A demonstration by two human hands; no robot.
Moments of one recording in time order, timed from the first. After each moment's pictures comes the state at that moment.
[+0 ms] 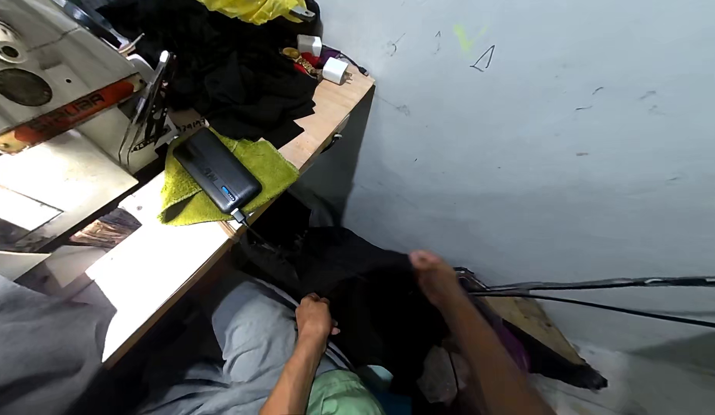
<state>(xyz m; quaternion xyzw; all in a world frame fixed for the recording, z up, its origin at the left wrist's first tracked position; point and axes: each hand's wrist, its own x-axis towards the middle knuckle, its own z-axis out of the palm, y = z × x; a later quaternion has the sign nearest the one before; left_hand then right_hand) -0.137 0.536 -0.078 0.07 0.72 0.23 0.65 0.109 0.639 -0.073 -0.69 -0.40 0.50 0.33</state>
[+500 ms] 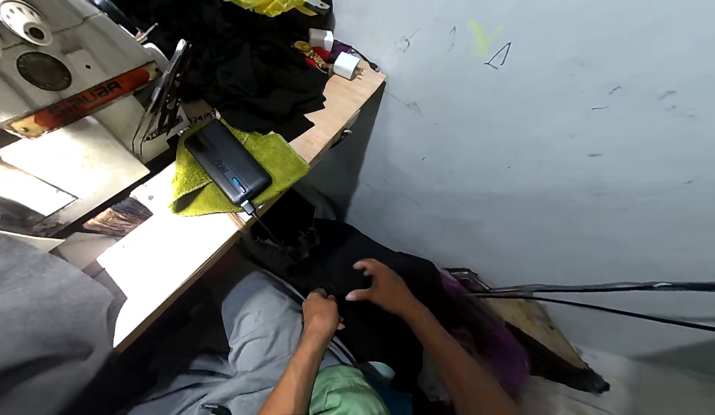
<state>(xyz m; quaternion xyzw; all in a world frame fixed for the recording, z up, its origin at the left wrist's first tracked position) -0.136 0.535 -0.081 0.12 0.71 0.21 0.66 0.035 0.620 -0.080 -0.57 -0.71 0.41 -0.10</state>
